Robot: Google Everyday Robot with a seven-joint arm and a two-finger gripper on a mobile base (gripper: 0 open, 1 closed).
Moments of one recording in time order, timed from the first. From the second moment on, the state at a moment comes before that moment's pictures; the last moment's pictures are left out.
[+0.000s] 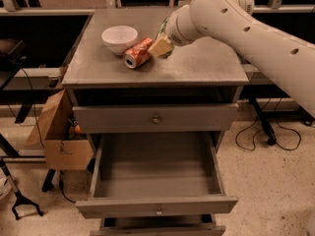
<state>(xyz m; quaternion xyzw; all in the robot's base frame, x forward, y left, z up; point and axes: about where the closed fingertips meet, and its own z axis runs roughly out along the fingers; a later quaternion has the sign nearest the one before) 0.765 -0.029 0.927 -0.49 0.73 -0.03 0.48</state>
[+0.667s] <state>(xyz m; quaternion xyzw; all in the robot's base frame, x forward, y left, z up) 0.792 -0.074 0.889 -0.43 0.77 -0.04 0.47</state>
